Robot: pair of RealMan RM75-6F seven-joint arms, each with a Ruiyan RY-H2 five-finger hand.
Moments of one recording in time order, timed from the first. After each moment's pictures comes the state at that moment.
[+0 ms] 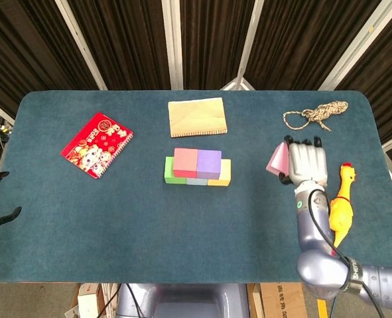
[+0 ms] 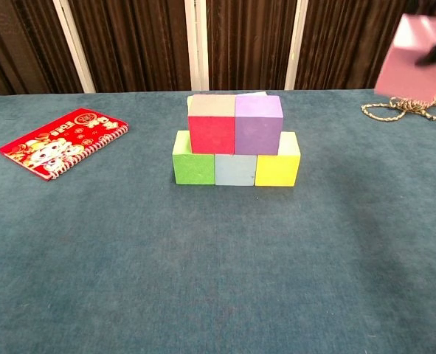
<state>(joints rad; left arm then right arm) -0.16 -1.25 -0.18 -1.52 1.23 1.44 0.20 0.93 -1.09 0.59 -2.13 0.04 1.42 -1.08</state>
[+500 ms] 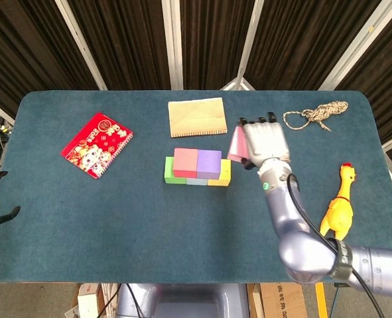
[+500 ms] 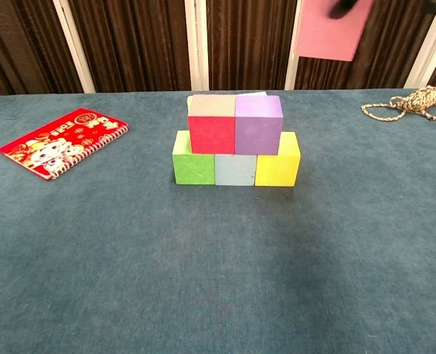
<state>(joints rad) -0.17 -1.27 -0.19 -1.50 1.23 1.45 0.21 1.22 -1.03 0.69 -2.04 0.35 1.22 -1.23</state>
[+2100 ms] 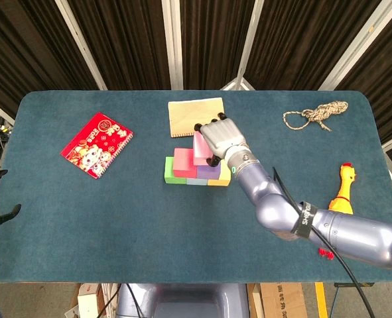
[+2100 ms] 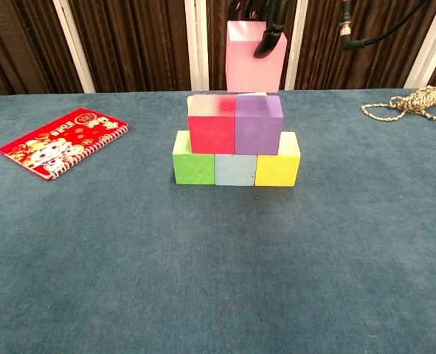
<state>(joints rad) -0.16 -1.32 -0.19 -1.46 1.24 1.49 0.24 1.46 -1.09 0.32 -1.71 0.21 0.67 -1.00</state>
